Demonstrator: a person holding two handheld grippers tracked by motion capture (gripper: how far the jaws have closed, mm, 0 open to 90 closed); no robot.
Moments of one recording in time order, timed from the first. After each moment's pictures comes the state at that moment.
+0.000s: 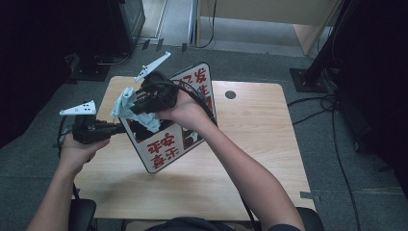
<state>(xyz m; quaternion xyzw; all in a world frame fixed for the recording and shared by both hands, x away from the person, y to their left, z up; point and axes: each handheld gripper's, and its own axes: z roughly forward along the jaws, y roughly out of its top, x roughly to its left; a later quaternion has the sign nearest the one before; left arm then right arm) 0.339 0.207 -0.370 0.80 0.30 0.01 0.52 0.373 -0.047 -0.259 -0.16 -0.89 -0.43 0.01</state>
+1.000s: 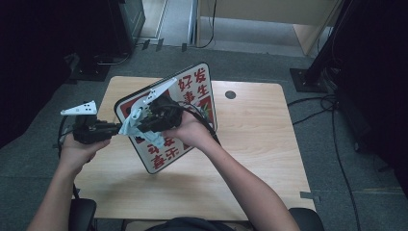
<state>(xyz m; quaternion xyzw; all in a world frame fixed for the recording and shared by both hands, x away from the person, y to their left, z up) 0.338 0.205 -0.369 0.80 0.31 0.01 0.52 0.360 -0.056 -0.321 -0.16 -0.89 -0.43 0.03</state>
